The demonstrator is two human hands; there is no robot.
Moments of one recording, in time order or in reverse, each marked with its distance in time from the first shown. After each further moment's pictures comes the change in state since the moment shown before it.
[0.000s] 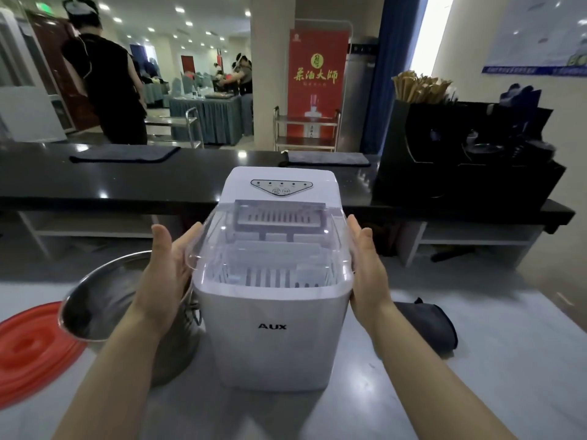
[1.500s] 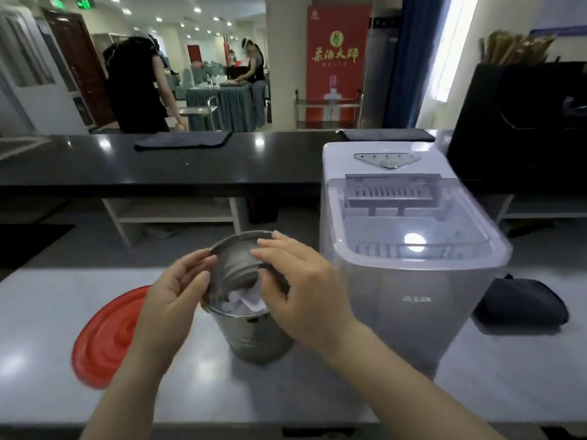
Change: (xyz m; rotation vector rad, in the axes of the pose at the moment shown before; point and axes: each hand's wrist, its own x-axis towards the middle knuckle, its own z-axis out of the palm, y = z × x) left_hand -0.055 -0.022 -0.174 0.245 0.238 0.083; right_hand -0.059 0.053 0.242 -0.861 -0.086 -0.779
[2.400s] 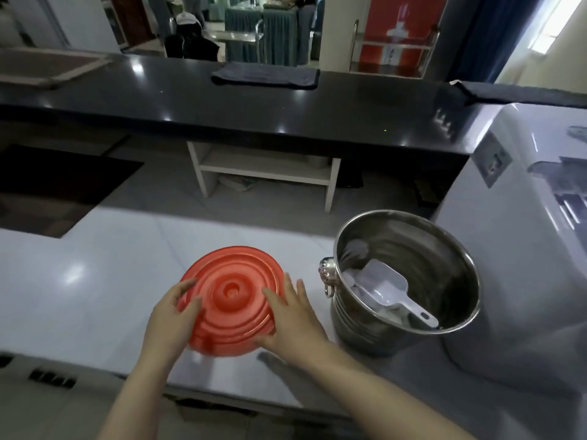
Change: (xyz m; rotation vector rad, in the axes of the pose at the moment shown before) left_hand 0.047 -0.171 -0.198 0.383 0.177 -0.411; right_hand -0.034 -0.031 0.260 -0.059 -0.983 0.467
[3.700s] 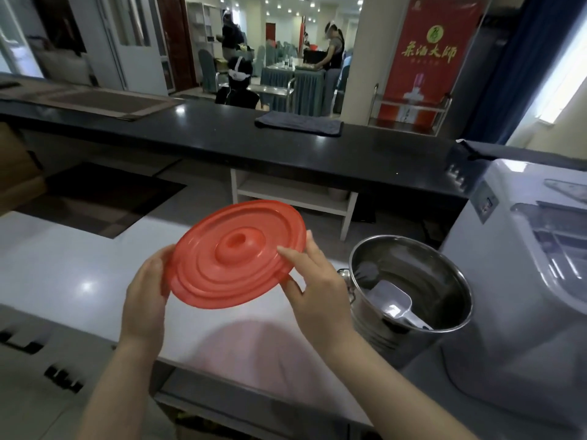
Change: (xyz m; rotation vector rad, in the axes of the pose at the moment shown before) left_hand -0.043 0.043 -0.075 -0.510 0.212 0.257; right_hand -0.051 -0.068 -0.070 0.260 0.757 -0.368
